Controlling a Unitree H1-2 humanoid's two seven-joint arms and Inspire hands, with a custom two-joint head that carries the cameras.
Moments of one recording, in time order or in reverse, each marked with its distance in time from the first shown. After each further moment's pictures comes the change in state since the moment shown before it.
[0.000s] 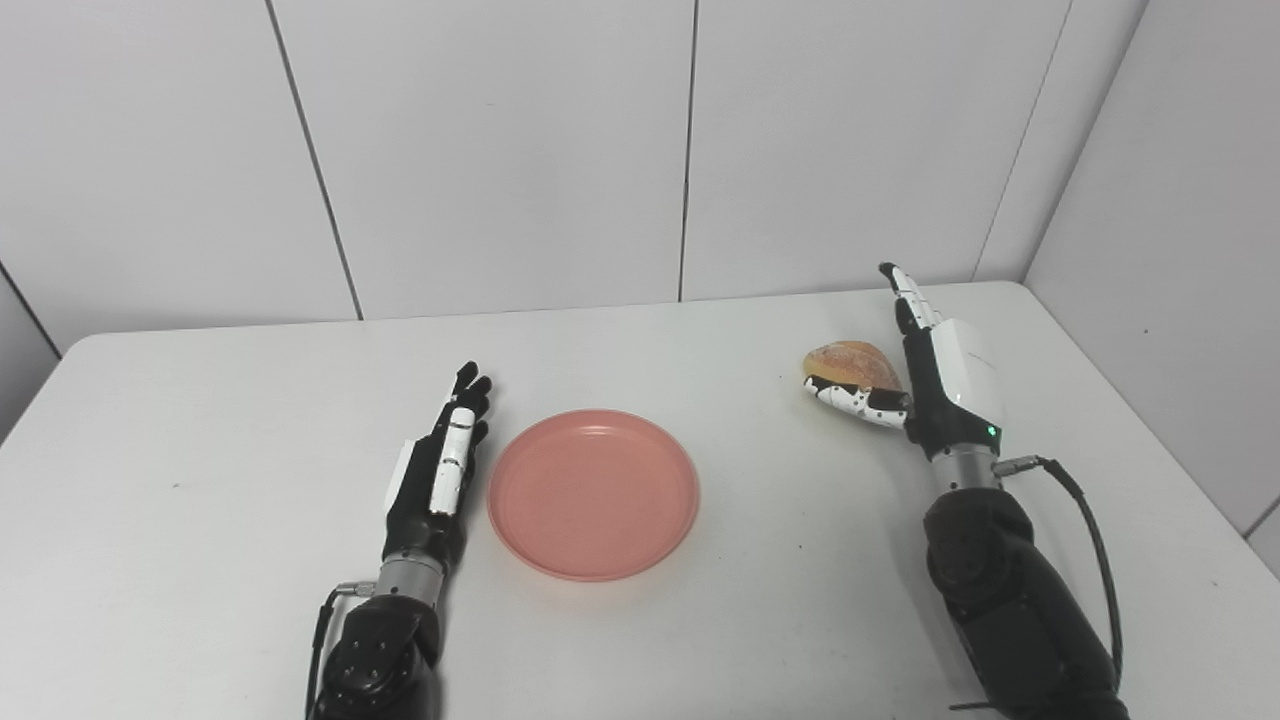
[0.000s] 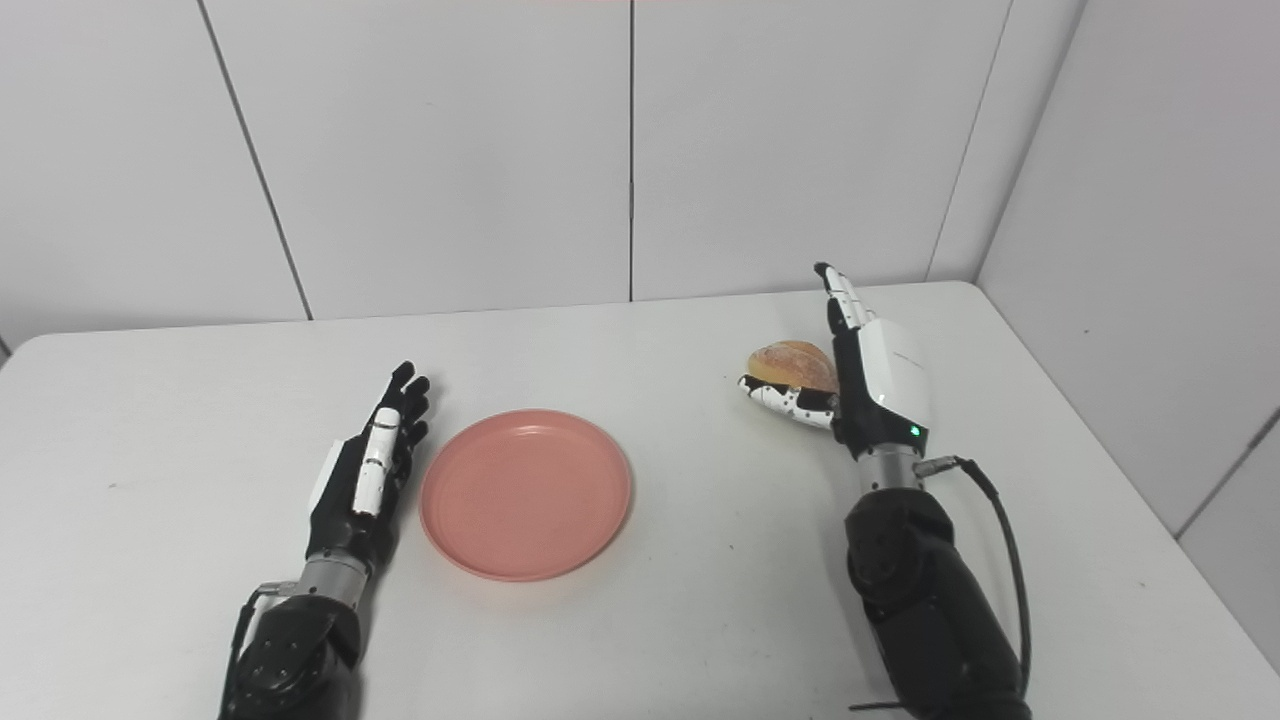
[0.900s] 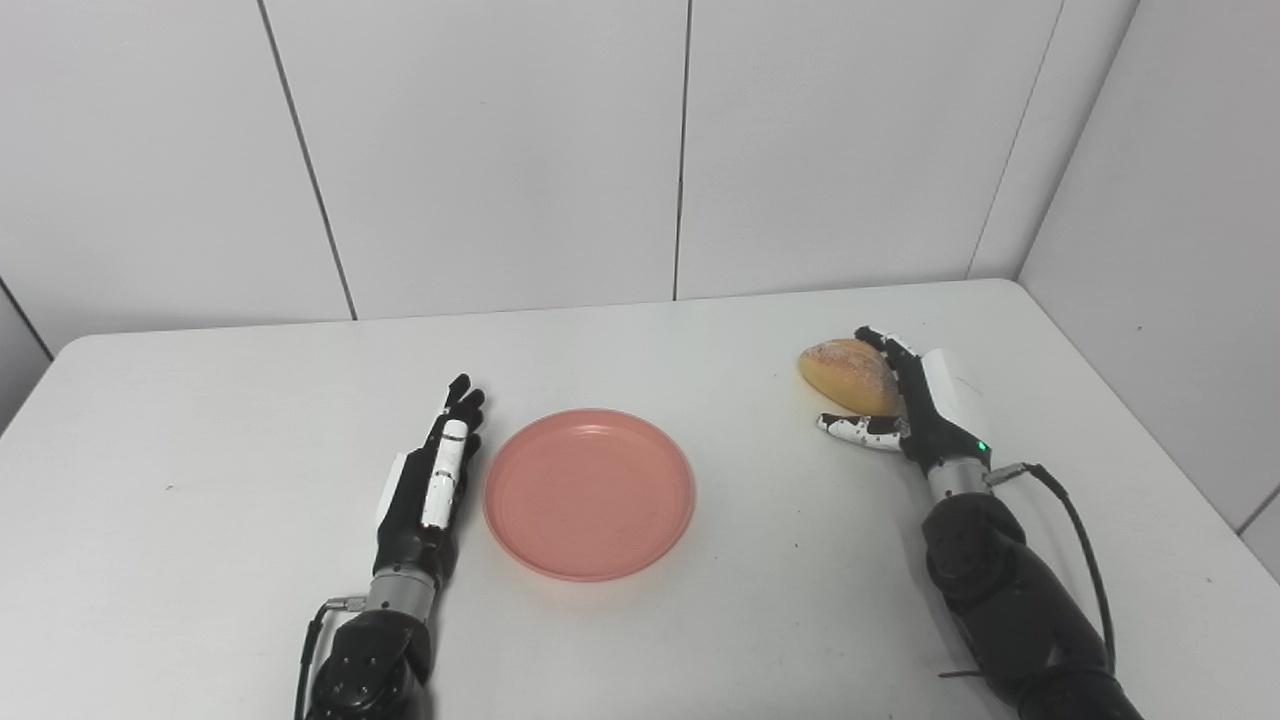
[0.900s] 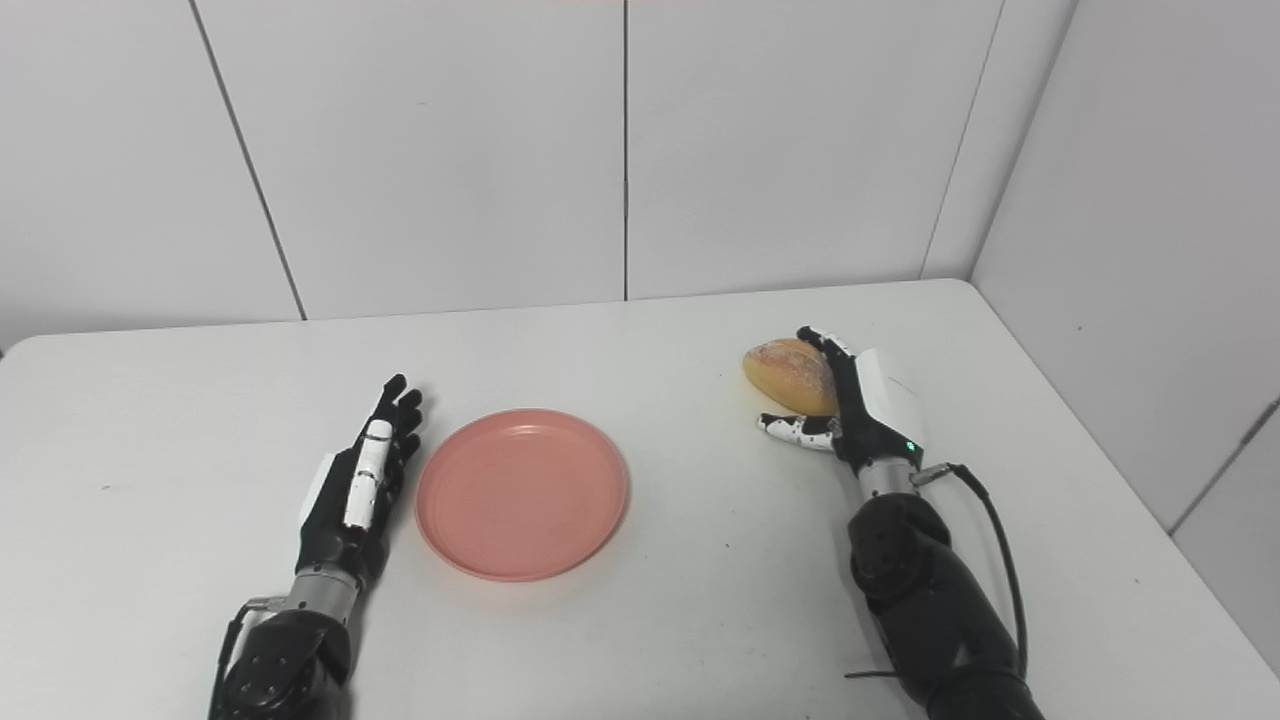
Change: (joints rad) left arm 0.033 0.000 -0.009 -0.054 0.005 0.037 -0.003; right arm -0.059 -0.028 0.041 0.230 0.102 -0.075 -0.035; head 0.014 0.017
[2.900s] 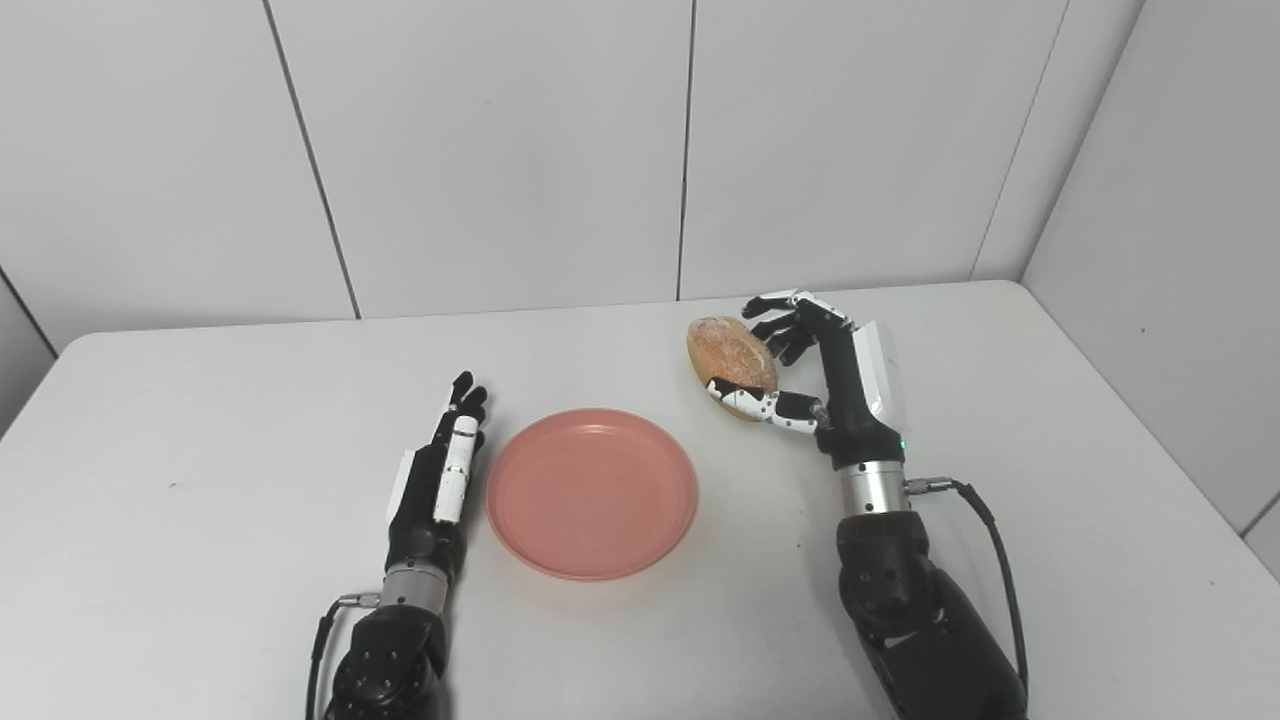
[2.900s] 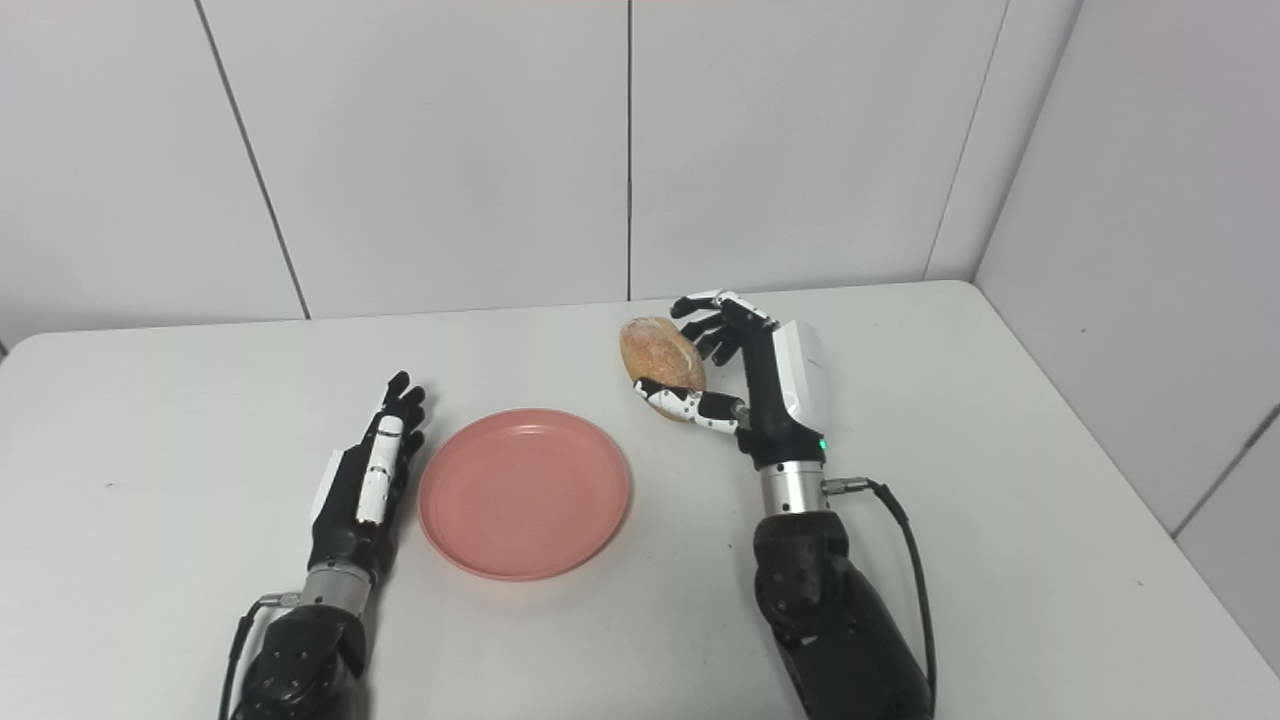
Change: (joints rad) left arm -0.010 -0.043 -0.006 0.019 0.061 -0.009 0.066; right arm 0.093 0.186 0.067 -0.396 0.052 -0.161 -0.018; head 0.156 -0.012
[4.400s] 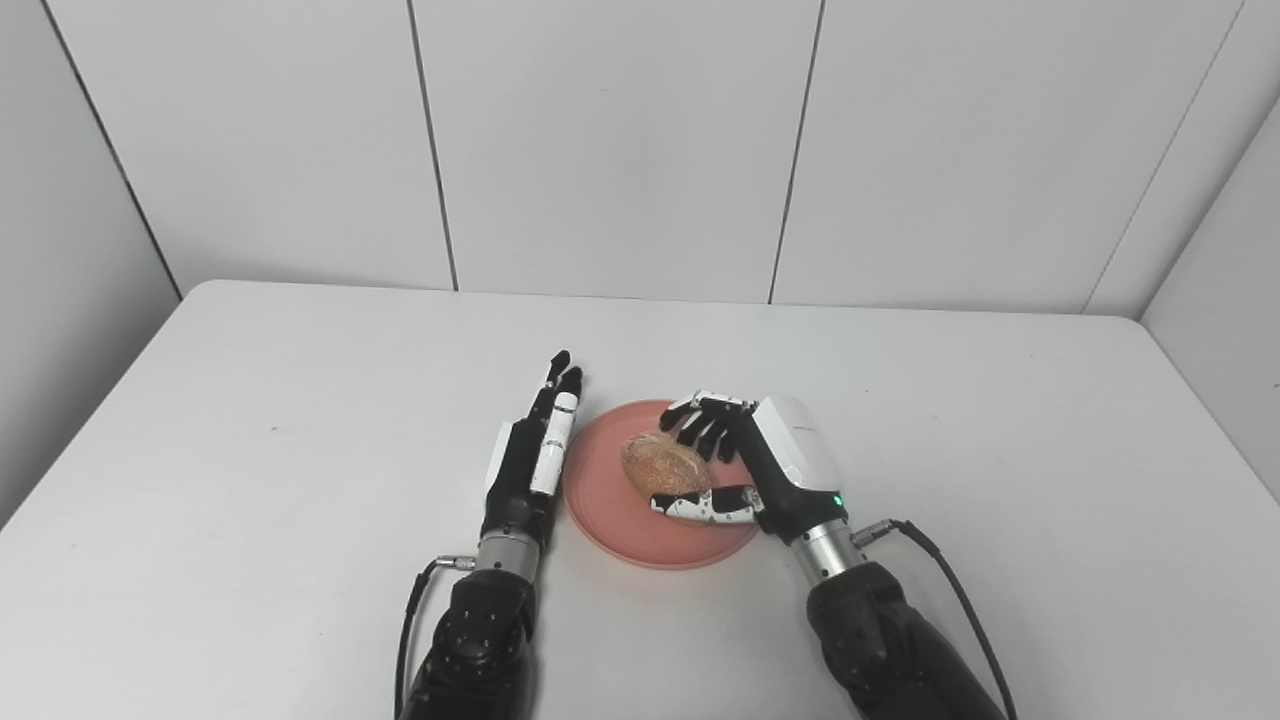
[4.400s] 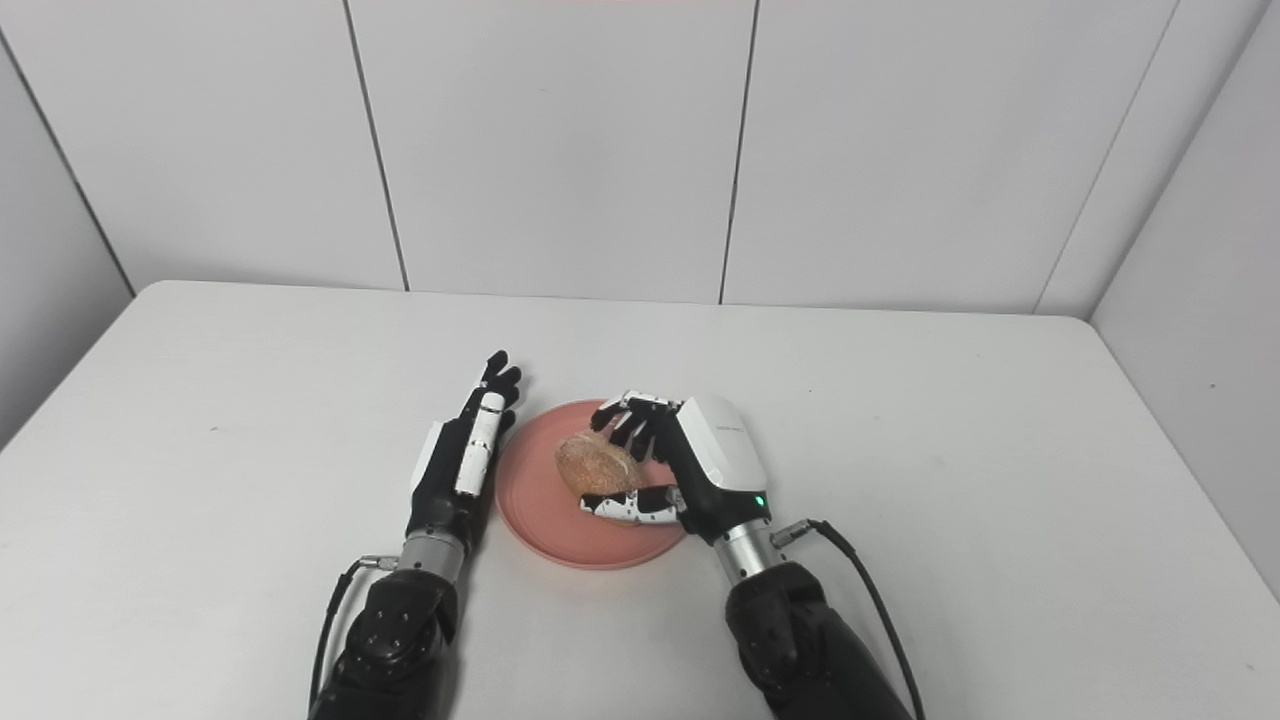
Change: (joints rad) left arm -0.005 -0.037 0.002 0.015 0.036 -0.017 0.058; right arm -0.051 0.030 0.194 0.229 -0.180 -0.073 0.118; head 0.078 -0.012
